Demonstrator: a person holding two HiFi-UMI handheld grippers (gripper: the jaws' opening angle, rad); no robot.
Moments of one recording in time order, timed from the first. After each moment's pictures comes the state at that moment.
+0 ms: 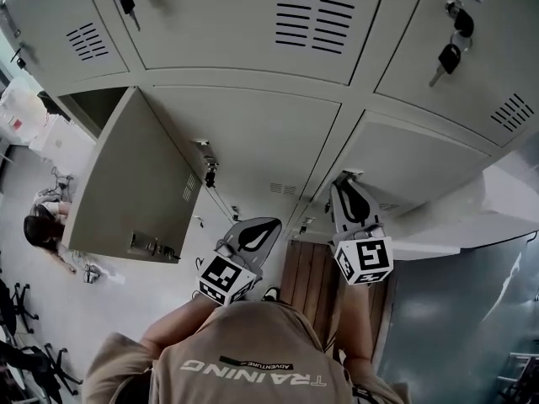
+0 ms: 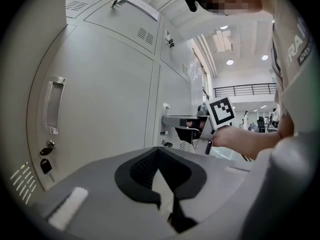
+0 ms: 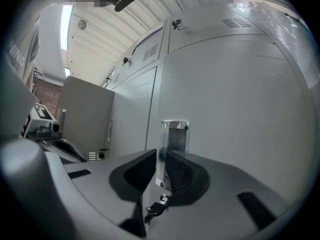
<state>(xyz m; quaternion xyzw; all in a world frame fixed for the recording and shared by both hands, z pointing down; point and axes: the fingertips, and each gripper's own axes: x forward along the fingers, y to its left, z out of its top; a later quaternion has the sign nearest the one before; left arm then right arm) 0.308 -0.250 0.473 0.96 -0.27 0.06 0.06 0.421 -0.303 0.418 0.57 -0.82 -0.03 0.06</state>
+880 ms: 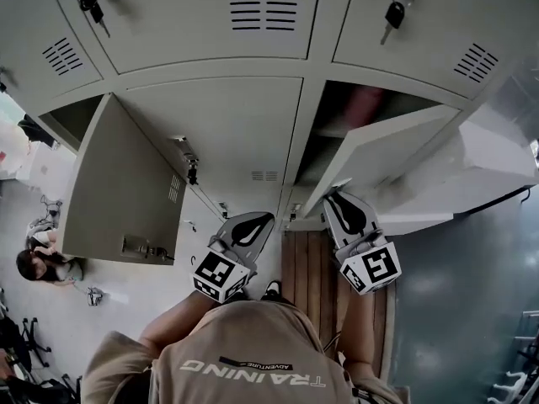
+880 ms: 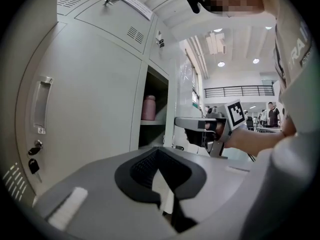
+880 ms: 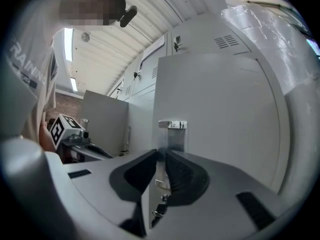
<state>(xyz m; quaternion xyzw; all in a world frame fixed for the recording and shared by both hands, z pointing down) 0.318 -0.225 0.470 0.97 -0.21 0.06 0.05 0.418 -0.223 0.413 0.54 -0.84 -0.02 0.03</state>
